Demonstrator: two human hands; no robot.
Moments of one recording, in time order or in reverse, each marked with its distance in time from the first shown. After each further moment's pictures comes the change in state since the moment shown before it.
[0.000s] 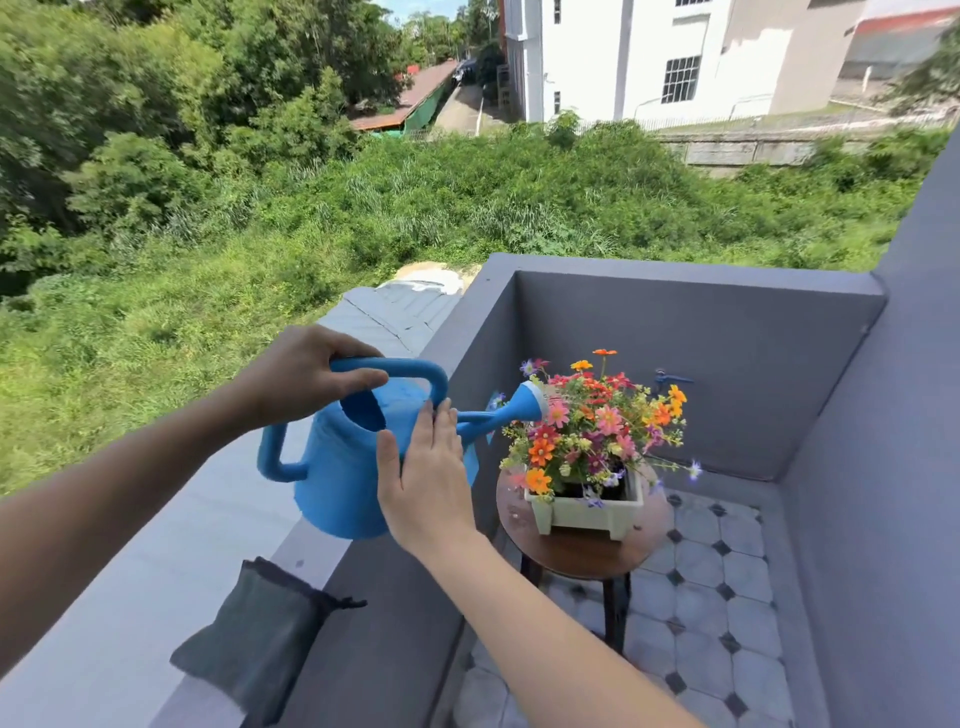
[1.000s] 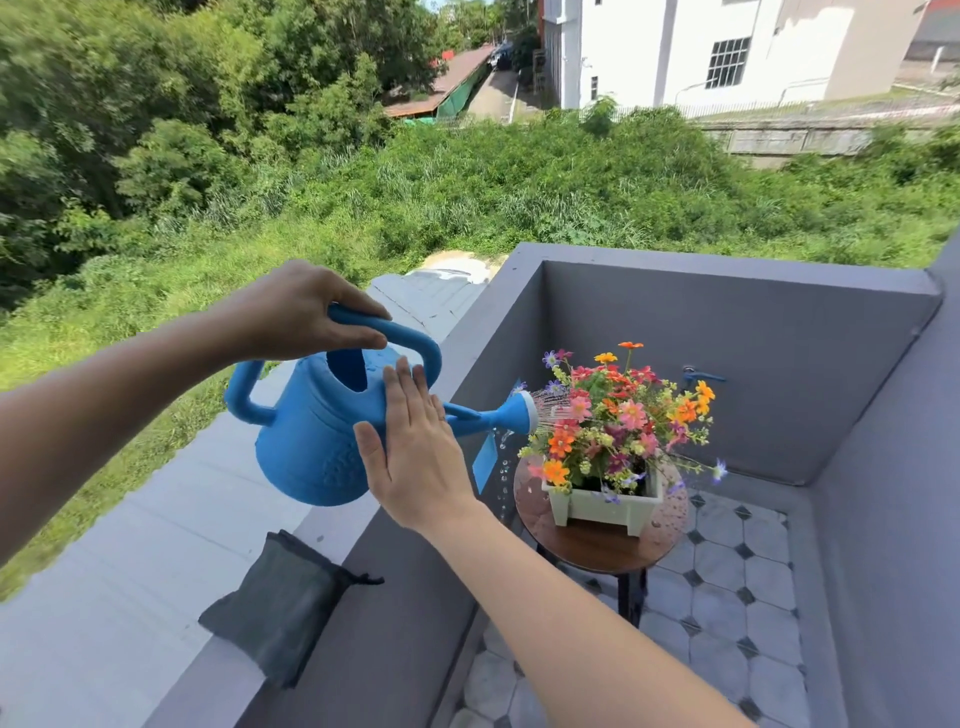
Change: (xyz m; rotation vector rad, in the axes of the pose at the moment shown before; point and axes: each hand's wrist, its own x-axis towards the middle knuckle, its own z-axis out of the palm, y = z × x) left_hand 0.005 0.020 -0.051 0.286 -0.070 0.065; right_hand 0.007 -0.020 0.002 -0.101 -0.055 -0.344
